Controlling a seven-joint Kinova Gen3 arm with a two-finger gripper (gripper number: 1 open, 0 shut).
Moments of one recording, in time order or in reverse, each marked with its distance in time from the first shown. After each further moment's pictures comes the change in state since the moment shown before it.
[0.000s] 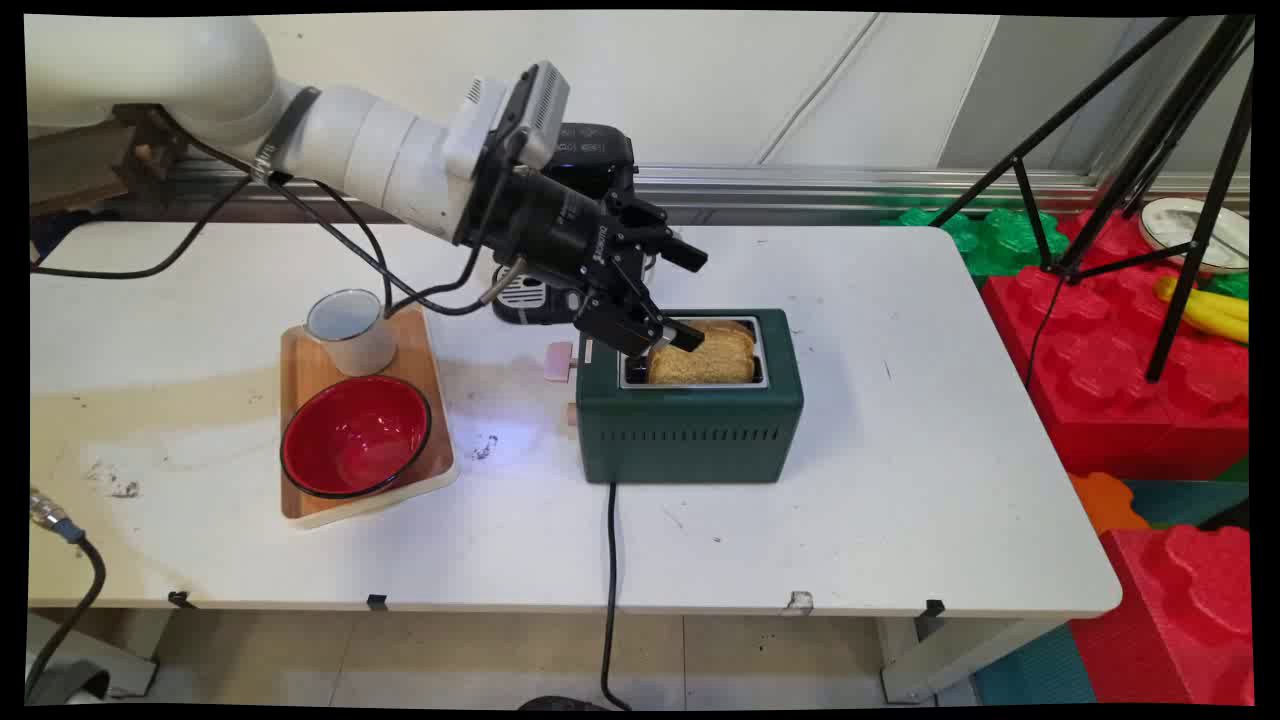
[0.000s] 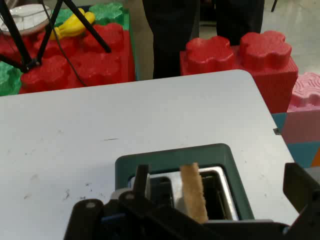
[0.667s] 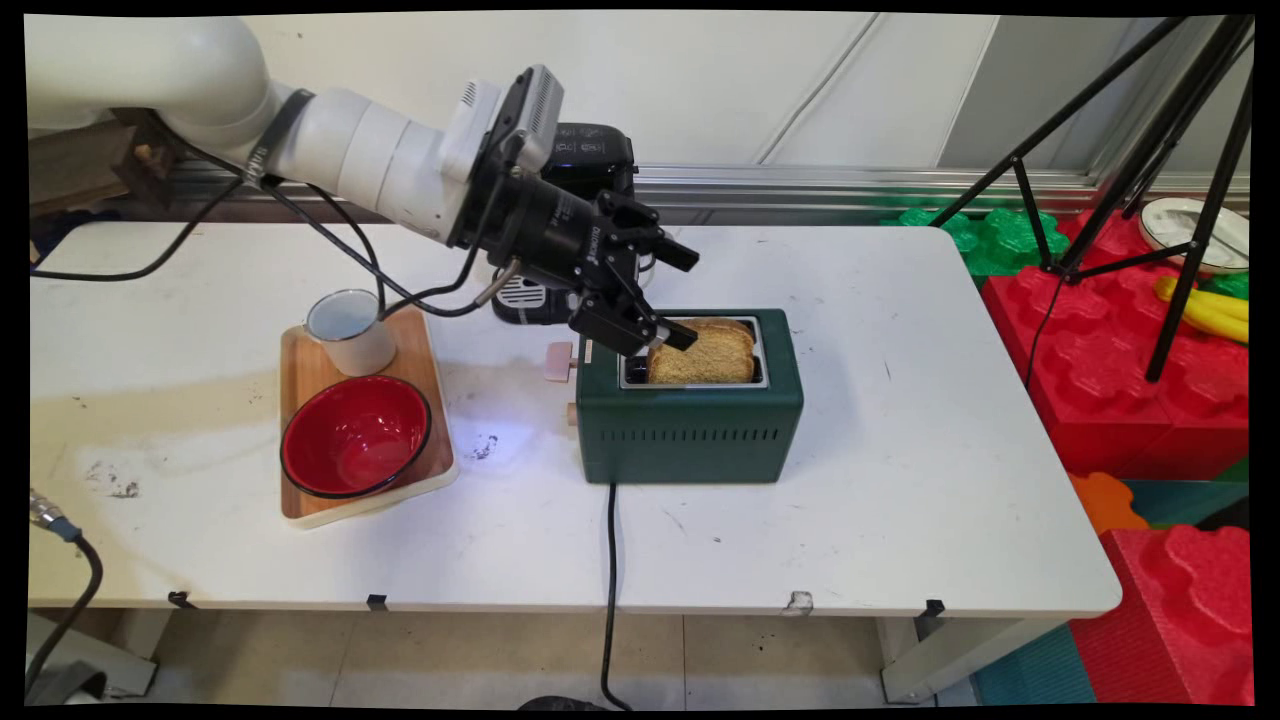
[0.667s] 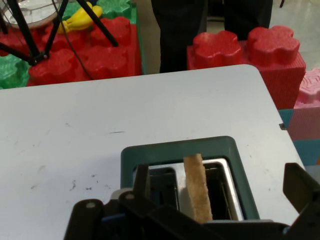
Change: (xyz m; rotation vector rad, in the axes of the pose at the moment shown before) arm -0.003 0.002 -0.004 0.022 -0.013 -0.008
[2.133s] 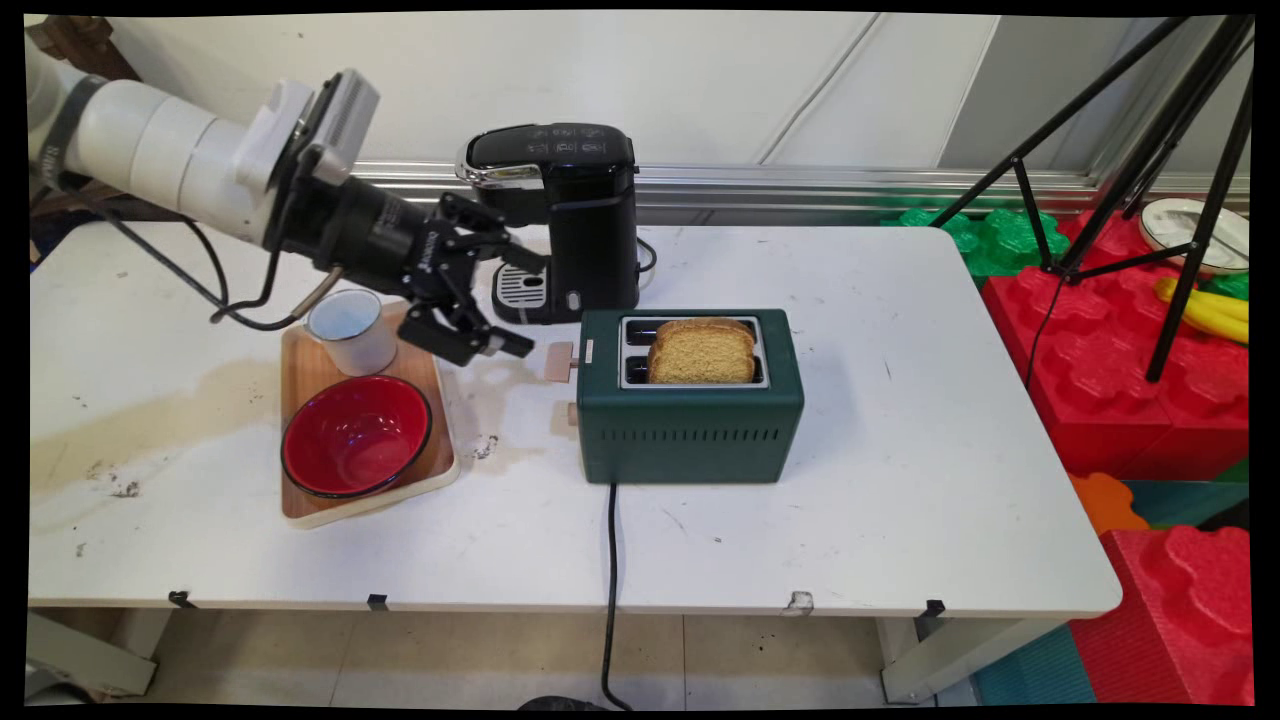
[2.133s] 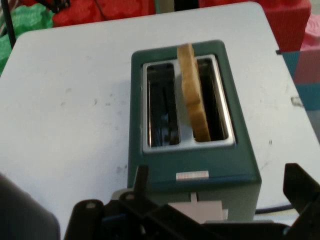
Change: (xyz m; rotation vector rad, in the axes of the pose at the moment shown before) arm -0.047 0.028 -0.114 0.064 -0.105 0.019
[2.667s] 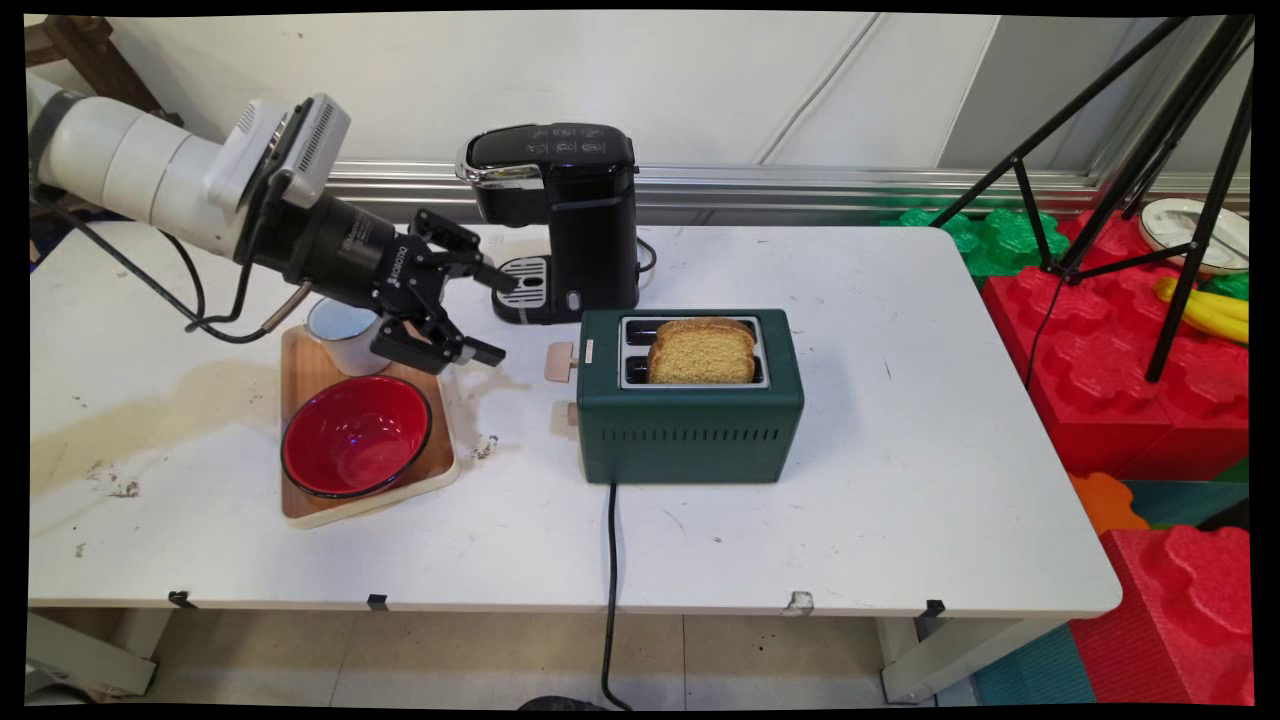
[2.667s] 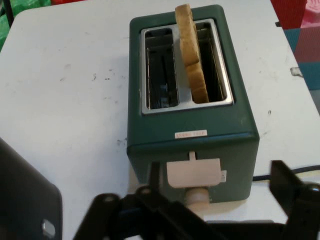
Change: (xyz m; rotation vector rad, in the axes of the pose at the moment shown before) arm -0.026 0.001 -0.015 0.000 -0.037 0.012
